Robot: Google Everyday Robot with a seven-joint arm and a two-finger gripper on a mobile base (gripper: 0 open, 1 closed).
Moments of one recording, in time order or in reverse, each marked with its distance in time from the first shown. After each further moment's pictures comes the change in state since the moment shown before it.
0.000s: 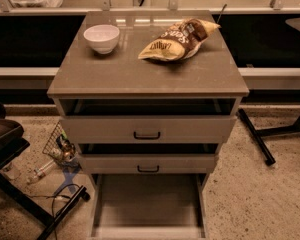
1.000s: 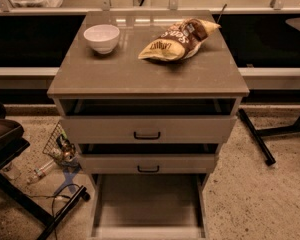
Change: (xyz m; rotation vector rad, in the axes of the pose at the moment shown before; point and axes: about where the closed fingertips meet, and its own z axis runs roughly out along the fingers) arm -0.017 -0.028 0.127 -0.042 -0.169 -0.199
